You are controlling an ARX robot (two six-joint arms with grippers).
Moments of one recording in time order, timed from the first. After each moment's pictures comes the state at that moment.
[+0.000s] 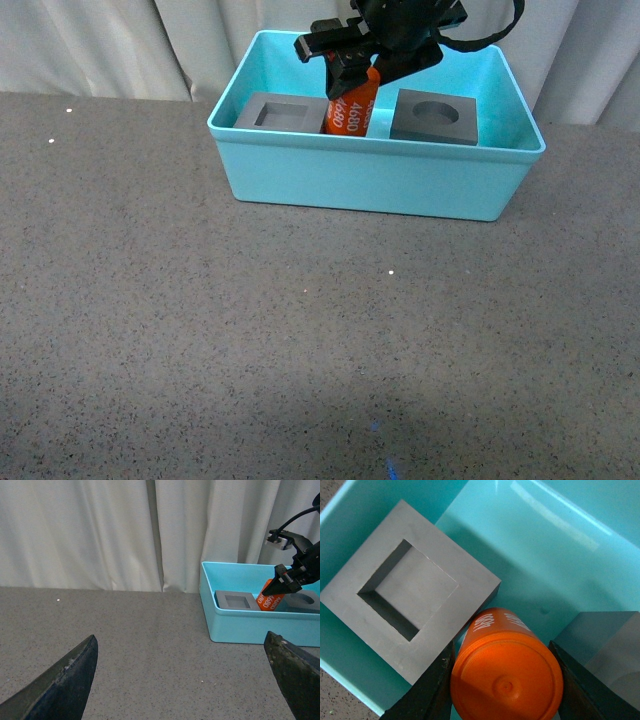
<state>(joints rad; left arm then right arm) 0.00 0.00 0.02 0.00 0.00 0.00 0.39 2.43 2.05 -0.58 -0.15 -0.15</state>
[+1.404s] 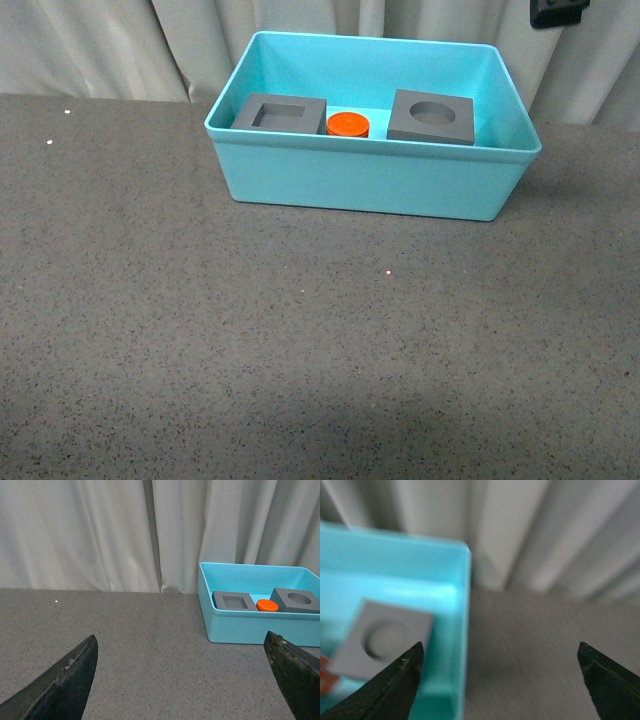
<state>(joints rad) 0.00 0.00 0.02 0.00 0.00 0.00 0.25 1.77 1.08 0.23 0.31 -0.01</state>
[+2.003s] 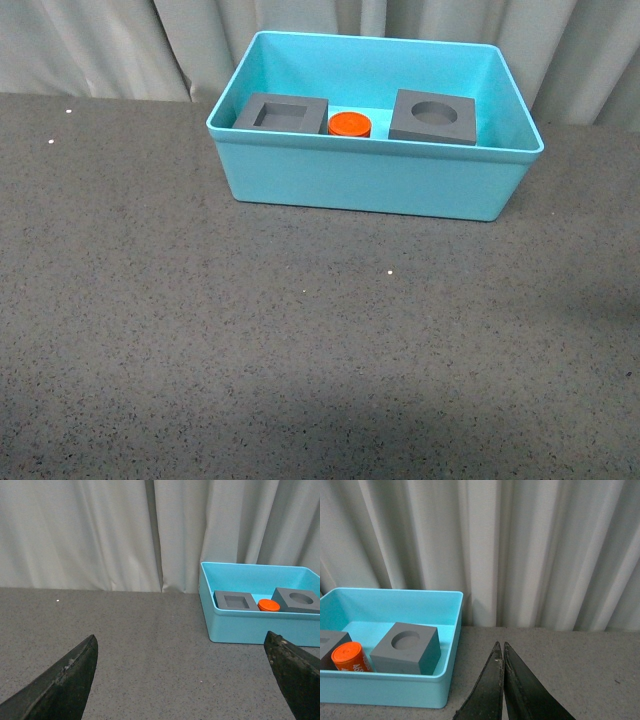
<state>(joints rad) 0.00 0.00 0.02 0.00 0.00 0.00 0.08 1.24 0.23 1.00 0.08 -0.01</state>
